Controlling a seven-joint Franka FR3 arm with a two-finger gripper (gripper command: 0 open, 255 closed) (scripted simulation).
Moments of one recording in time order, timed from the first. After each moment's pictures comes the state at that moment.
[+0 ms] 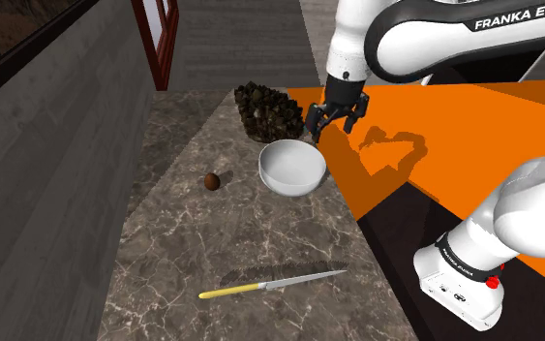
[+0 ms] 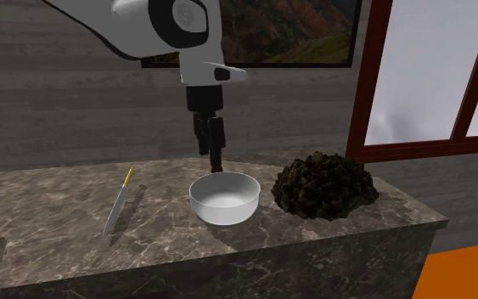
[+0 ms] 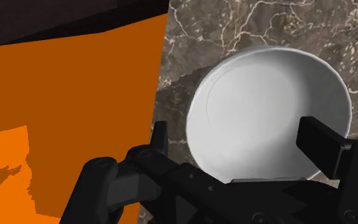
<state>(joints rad) 0.10 -0.42 0.31 -2.39 0.06 1.96 0.59</state>
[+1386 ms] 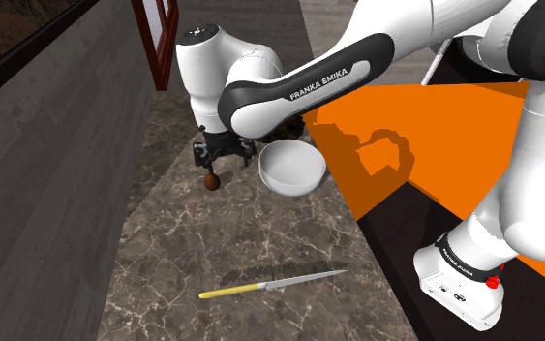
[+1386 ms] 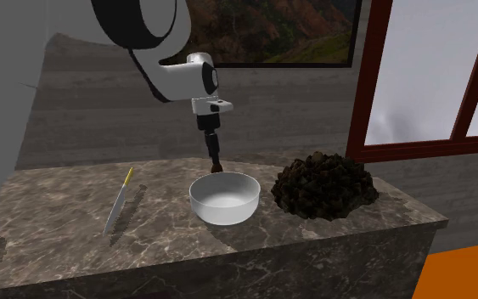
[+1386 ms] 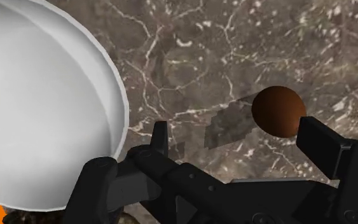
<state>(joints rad) 0.26 0.44 0.48 -1.70 -0.37 2.02 1.28</state>
